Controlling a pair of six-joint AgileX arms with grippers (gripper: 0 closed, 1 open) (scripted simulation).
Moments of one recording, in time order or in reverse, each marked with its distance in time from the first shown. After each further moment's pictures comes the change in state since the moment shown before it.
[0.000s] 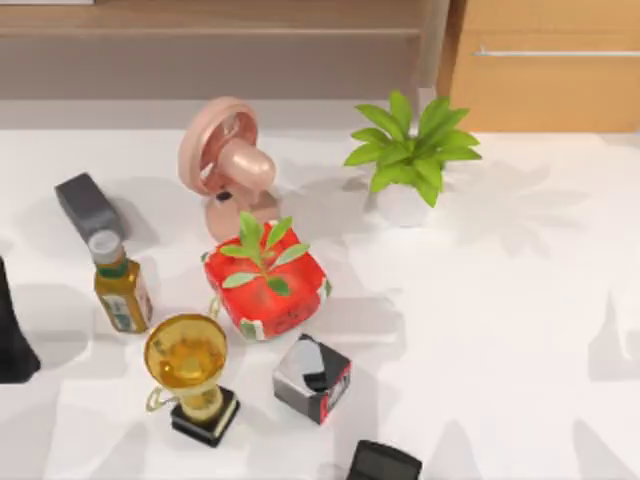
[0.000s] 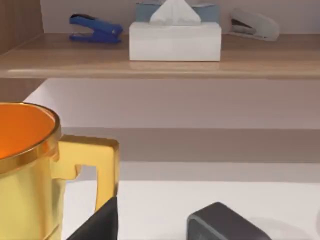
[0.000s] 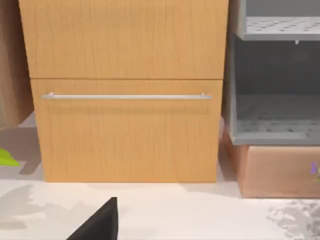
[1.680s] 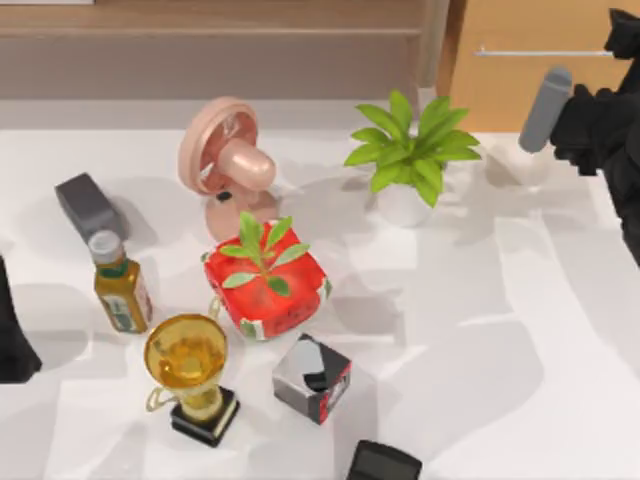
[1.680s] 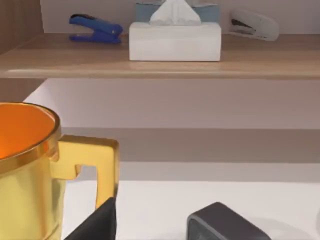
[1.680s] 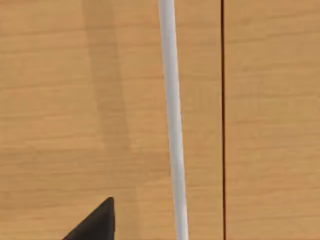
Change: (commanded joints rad) left arm 0.000 0.000 0.000 0.000 0.000 0.000; right arm 0.164 2.118 0.895 1.217 0.202 -1.478
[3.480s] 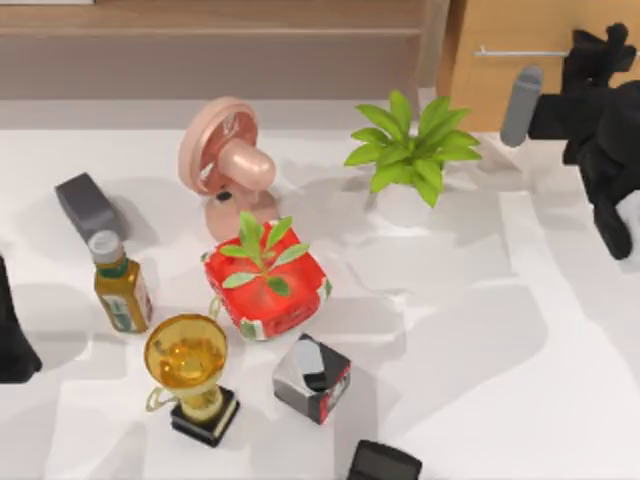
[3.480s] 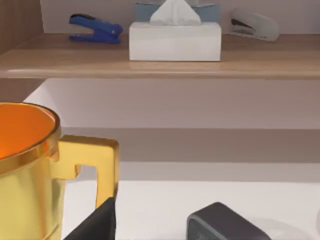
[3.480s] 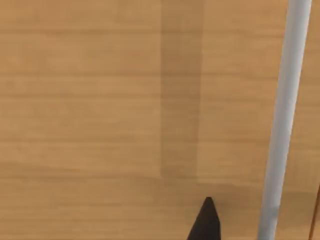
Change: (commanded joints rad) left arm 0.000 0.000 0.000 0.000 0.000 0.000; right arm 0.000 0.164 0.167 0.002 -0.002 -0.081
